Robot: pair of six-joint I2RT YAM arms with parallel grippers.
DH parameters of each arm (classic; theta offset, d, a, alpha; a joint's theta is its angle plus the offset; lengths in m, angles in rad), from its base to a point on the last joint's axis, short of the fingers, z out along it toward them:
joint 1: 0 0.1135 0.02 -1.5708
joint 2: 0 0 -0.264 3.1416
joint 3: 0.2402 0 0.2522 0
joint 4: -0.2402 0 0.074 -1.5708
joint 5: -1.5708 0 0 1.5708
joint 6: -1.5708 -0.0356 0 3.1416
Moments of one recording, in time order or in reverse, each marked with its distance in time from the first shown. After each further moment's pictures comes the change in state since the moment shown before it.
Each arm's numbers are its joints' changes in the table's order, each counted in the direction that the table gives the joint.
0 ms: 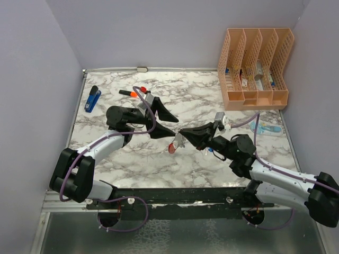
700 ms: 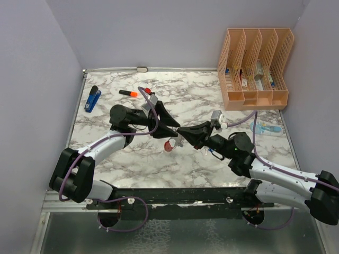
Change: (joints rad) left arm -0.033 0.000 0.000 -0.070 -0.002 -0.018; right arm 0.045 0.012 0.074 -0.084 -0.029 0.044
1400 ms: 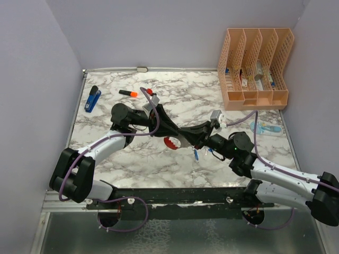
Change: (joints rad) left arm -0.002 0.000 0.001 -0.068 -0.023 -0.045; right arm -0.001 -0.024 0.003 -0.070 -0.029 0.007
